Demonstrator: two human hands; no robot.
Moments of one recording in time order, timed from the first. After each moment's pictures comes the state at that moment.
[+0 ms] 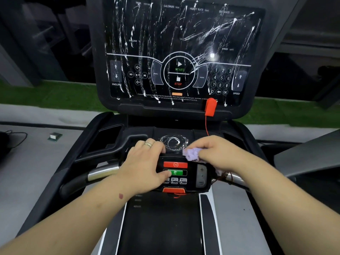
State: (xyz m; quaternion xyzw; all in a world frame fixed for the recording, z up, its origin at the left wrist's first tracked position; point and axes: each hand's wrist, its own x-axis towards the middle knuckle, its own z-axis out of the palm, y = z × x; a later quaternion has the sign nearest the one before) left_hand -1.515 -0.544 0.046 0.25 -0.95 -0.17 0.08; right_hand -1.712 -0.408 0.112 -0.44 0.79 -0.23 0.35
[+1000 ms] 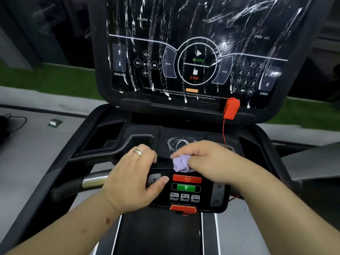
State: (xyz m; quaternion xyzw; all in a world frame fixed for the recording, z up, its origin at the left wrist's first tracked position) left_hand -1.492 -0.574 0.015 0.21 -0.94 -0.20 0.20; right_hand -1.691 -0.460 0.104 -0.48 0.75 -0.21 0.41
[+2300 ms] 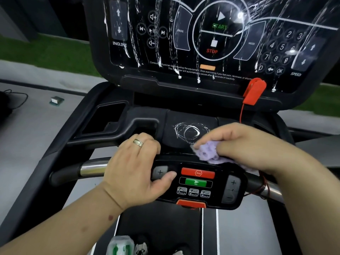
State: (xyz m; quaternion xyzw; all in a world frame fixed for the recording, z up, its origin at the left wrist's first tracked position) left_hand -1.495 -0.574 -0.004 0.20 -0.93 -0.15 0.28; right_hand -1.723 -0.466 0.105 -0.45 0.72 -0.21 0.49
